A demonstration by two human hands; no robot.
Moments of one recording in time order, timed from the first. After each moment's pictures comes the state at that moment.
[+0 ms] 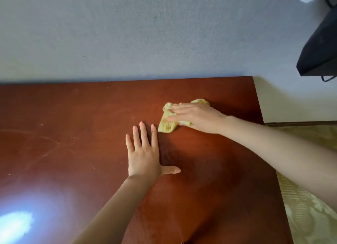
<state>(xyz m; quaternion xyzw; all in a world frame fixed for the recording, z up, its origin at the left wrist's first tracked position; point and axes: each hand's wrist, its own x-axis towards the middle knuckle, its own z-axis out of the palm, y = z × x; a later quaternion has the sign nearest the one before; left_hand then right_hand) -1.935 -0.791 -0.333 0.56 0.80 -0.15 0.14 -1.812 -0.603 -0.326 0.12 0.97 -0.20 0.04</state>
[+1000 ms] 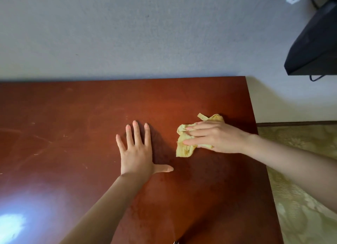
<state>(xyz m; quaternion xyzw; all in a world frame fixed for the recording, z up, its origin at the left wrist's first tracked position) -1.937 -0.790 -0.332 0.55 0.81 -0.17 0.14 -1.732 -0.632 -0.324 0.03 0.98 -0.19 -0.03</state>
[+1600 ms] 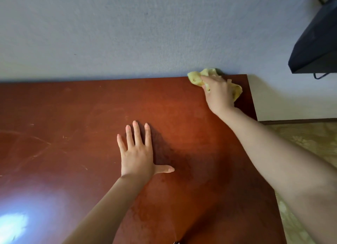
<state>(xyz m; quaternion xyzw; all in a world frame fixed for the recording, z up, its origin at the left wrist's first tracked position) -1.937 -0.791 -0.335 0.55 0.81 -0.17 0.14 -1.788 -0.560 -0.341 0.51 0.84 -0.10 -0.16</state>
